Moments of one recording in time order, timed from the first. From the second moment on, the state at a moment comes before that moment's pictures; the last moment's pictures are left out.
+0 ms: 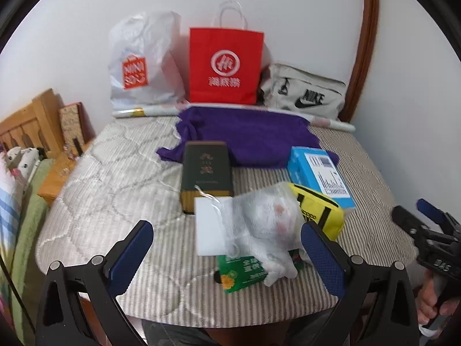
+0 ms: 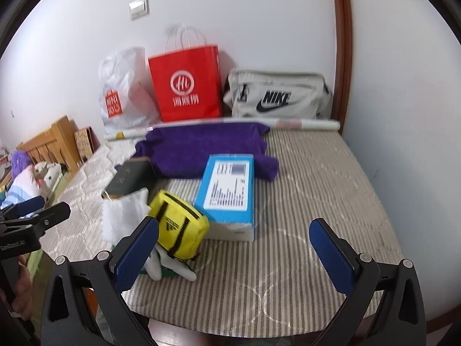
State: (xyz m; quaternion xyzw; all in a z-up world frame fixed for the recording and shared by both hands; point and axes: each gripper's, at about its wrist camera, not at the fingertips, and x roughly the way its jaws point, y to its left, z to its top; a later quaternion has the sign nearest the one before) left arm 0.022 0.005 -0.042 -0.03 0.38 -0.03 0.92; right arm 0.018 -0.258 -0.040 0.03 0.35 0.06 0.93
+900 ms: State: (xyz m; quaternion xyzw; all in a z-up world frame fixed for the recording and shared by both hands) left arm 0.094 -0.036 -0.120 -0.02 0.44 -0.09 0.90; right arm 0.055 -0.262 -0.111 0.04 0.41 0.09 0.91
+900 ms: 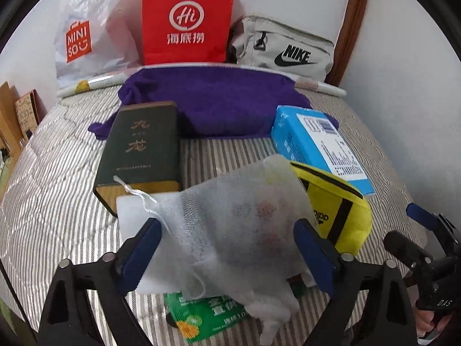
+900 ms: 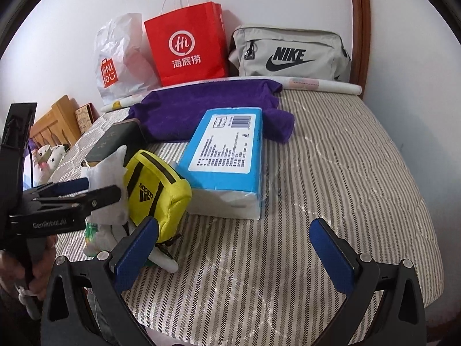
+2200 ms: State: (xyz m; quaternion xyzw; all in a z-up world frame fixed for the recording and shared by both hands) left arm 0.070 0.073 -0.124 -0.06 0.44 0.00 0.90; right arm 0.065 -0.223 -0.115 0.05 0.42 0.20 0.89
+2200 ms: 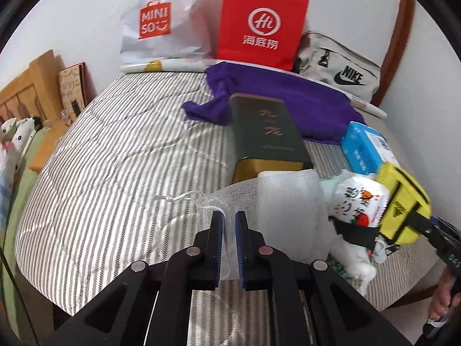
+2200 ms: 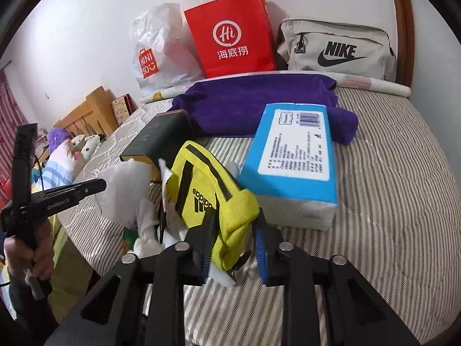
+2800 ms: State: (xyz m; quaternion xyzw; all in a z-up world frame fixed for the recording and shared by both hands) left arm 0.076 0.091 -0.148 -0.08 0.47 0.02 0.88; right arm 0.039 -0.274 -0.136 0.03 0.45 0.15 0.88
